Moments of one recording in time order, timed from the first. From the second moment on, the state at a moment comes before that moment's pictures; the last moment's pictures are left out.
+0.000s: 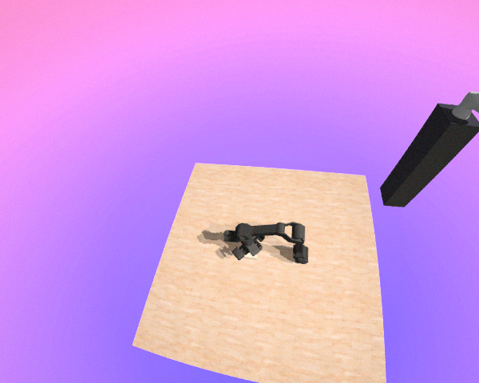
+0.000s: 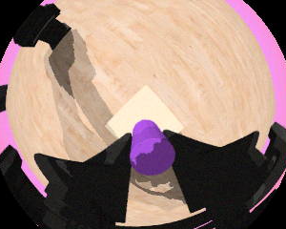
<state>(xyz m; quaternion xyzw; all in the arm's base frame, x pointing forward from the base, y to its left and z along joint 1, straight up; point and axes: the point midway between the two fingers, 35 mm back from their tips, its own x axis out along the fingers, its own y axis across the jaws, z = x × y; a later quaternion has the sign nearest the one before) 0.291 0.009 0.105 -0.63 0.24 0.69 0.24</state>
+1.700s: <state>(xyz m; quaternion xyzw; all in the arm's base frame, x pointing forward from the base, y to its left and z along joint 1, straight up) 0.271 0.012 0.118 -0.66 0.20 0.69 0.22</state>
